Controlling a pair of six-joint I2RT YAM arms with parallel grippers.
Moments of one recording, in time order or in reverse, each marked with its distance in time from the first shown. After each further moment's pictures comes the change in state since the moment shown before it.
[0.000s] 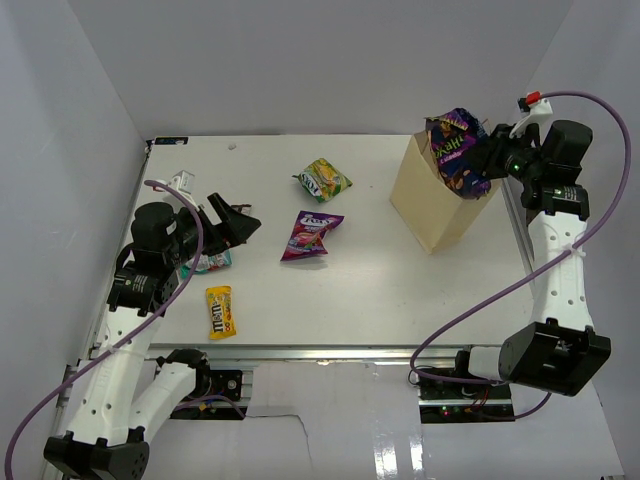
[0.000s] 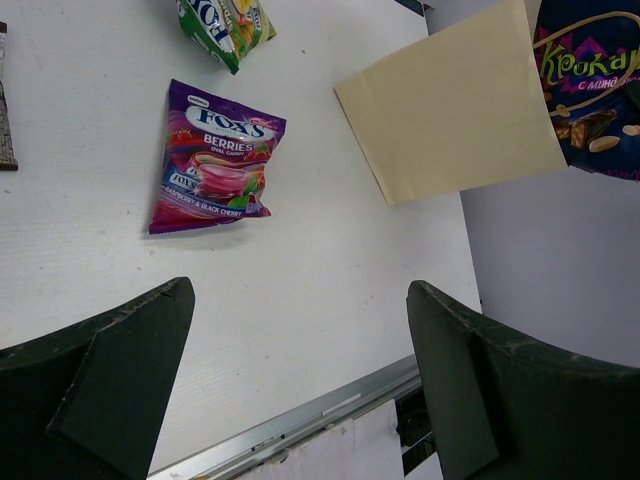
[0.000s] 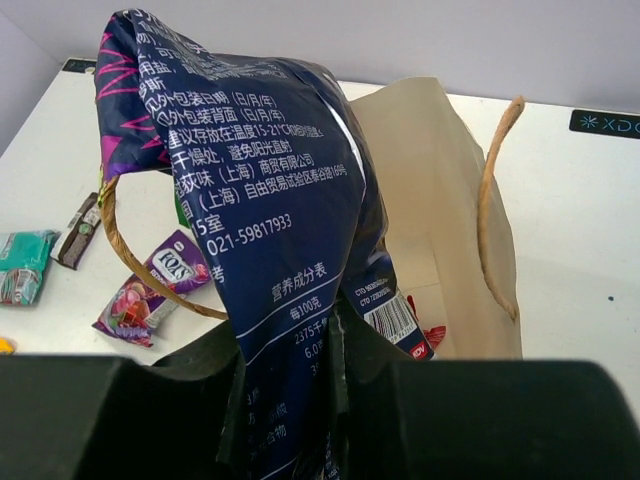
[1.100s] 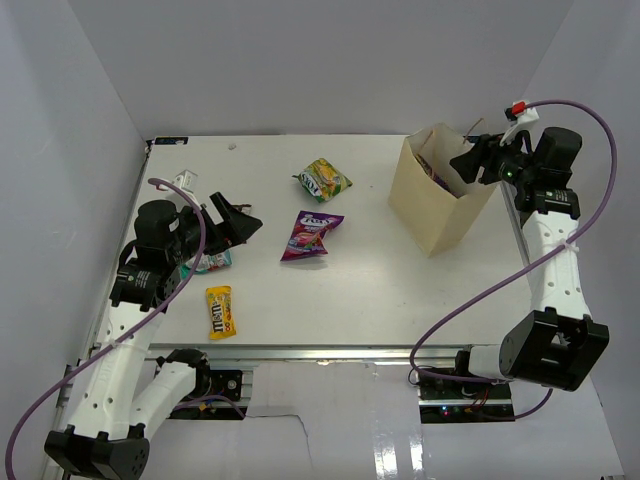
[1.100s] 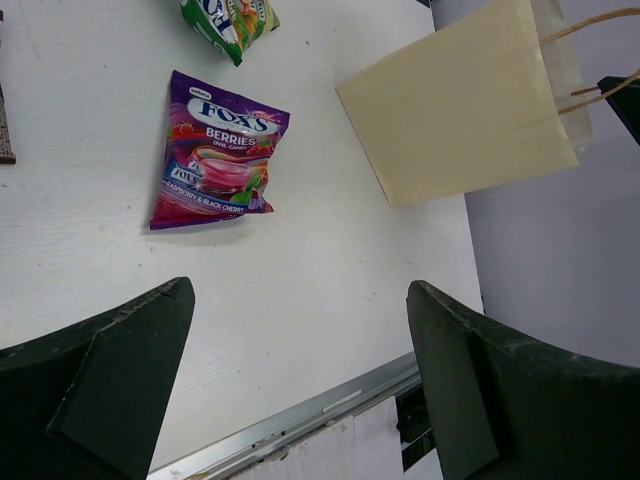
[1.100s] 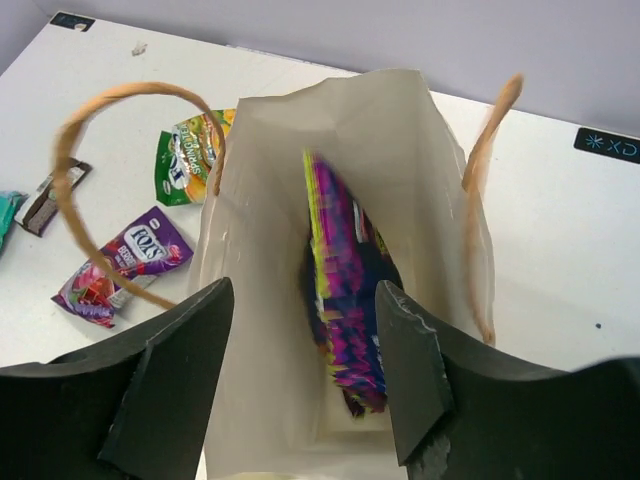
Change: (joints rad) left arm 0.000 0.023 -0.005 0.005 0.008 0.000; right arm -0.001 0.028 -0.088 0.093 -0.060 -0.113
